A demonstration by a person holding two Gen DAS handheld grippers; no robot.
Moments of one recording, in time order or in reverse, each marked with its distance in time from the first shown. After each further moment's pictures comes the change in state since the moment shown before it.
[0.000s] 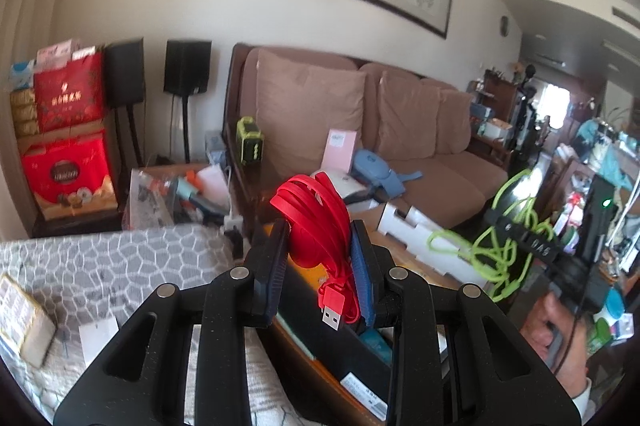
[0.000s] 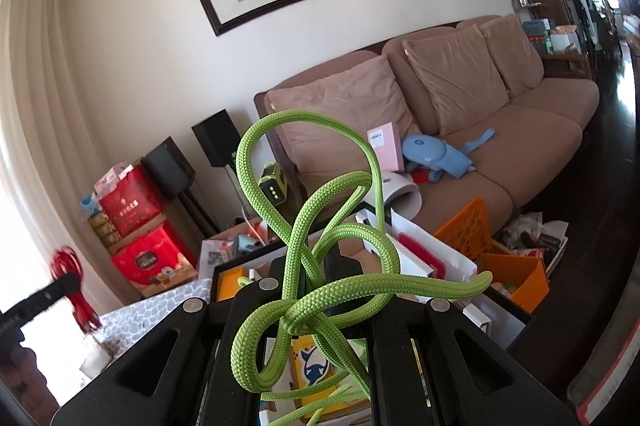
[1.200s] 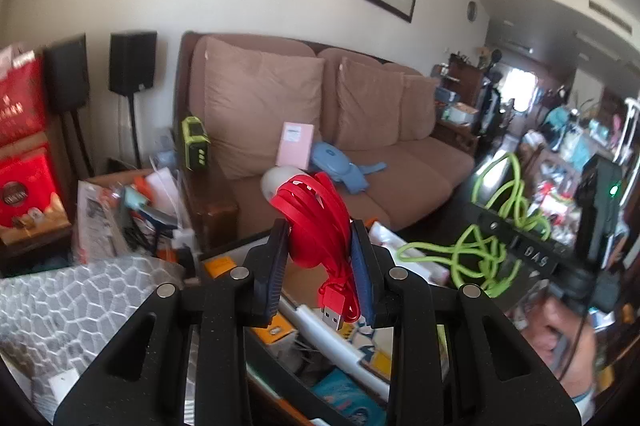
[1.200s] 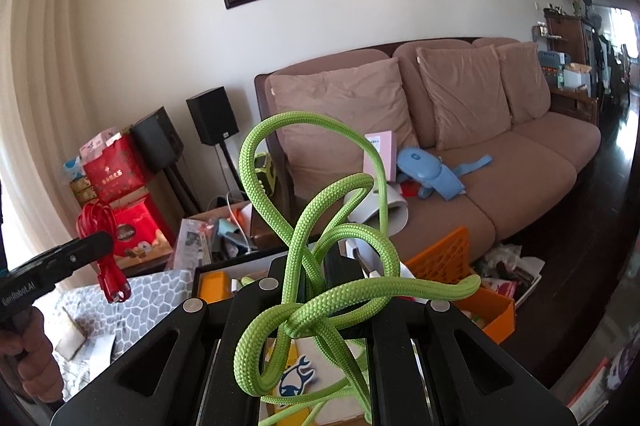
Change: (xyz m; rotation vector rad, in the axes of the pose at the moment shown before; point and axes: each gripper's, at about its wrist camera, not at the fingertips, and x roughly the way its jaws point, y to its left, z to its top) left arm 0.076 -0.026 0.048 0.028 0.091 -0.155; right arm 0.023 0.019 0.046 -0.155 0.076 -0.054
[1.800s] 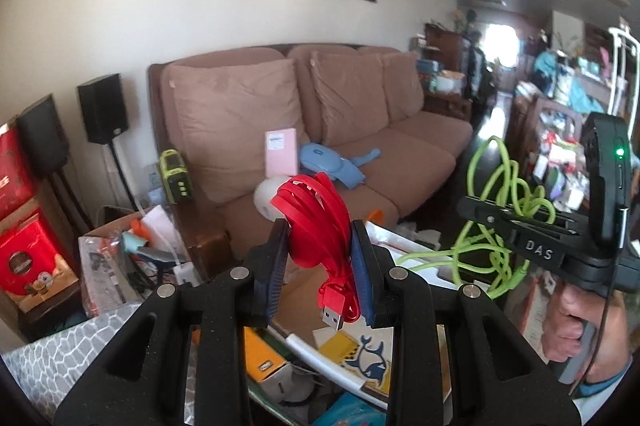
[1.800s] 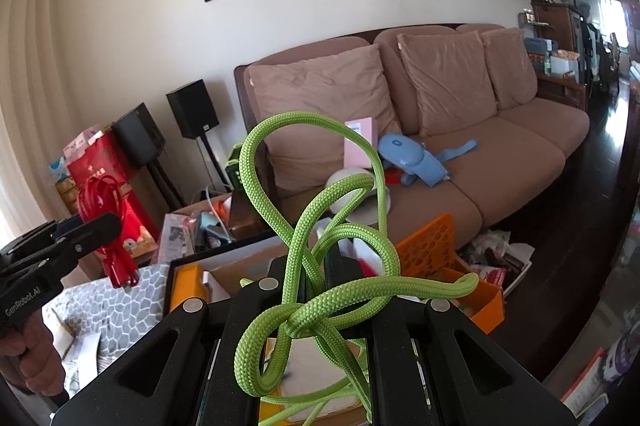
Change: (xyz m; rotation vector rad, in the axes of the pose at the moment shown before) left arm 0.038 -0.068 0.000 0.244 0.013 0.023; right arm 0.009 -0.028 -0.008 0.029 0.038 -0.052
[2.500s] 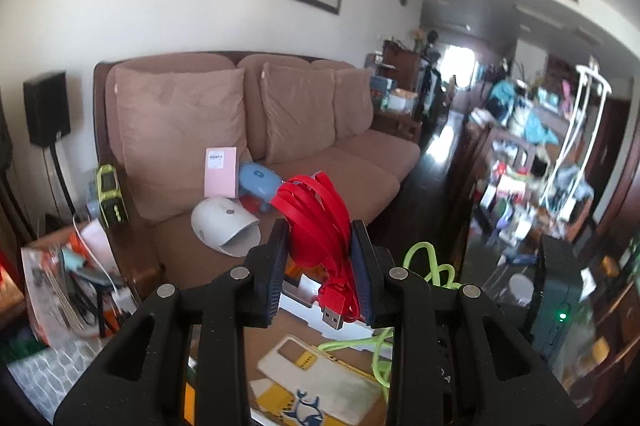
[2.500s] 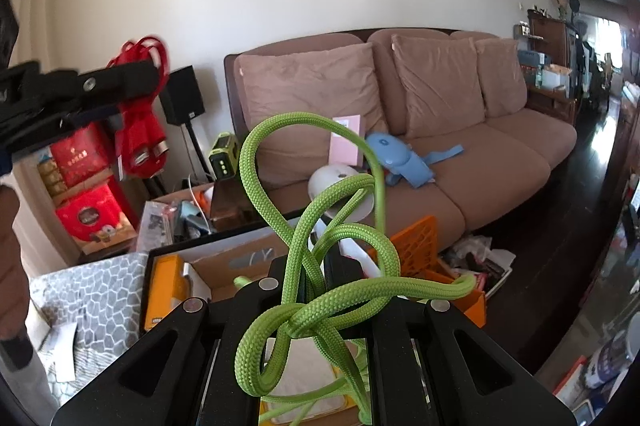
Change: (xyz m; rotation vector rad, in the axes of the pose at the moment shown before) left arm 0.029 -0.001 0.074 -0.062 -0.027 -0.215; right arm 0.011 0.008 -0.005 -0.067 0.017 -0.071
